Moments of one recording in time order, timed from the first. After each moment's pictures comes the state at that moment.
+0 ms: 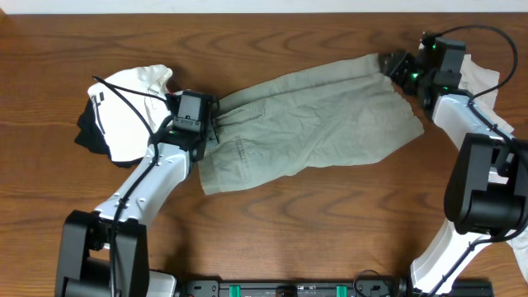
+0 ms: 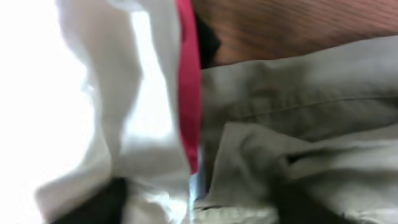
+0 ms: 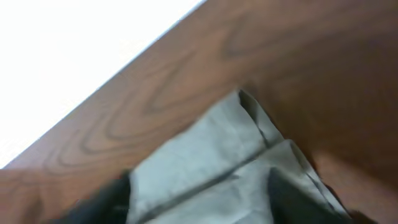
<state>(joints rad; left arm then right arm) -0.24 1.58 0.93 -0.43 -0.30 -0.48 -0.13 2.01 1.28 0.06 -0.43 0.57</state>
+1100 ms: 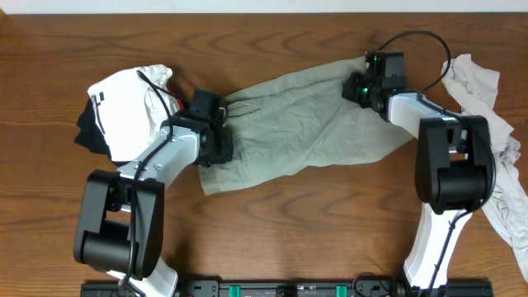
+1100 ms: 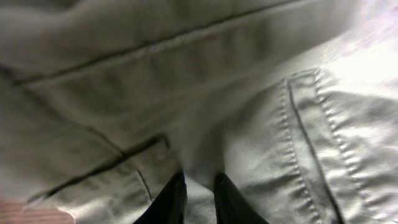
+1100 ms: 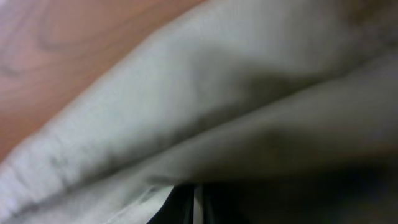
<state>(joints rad) -0.24 1.78 1.01 -0.58 0.11 -0.22 0.07 2.18 1.32 0.04 -0.28 0.51</state>
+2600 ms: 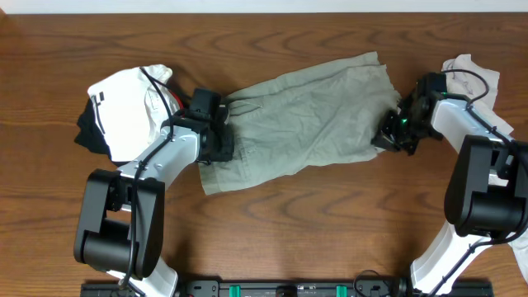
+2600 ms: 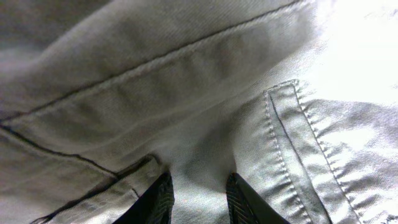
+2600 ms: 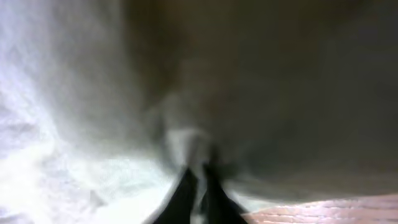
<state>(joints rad) -0.24 1.78 1.01 -0.53 0.12 -0.16 -0.12 1.99 1.23 -0.74 -0.42 0.41</state>
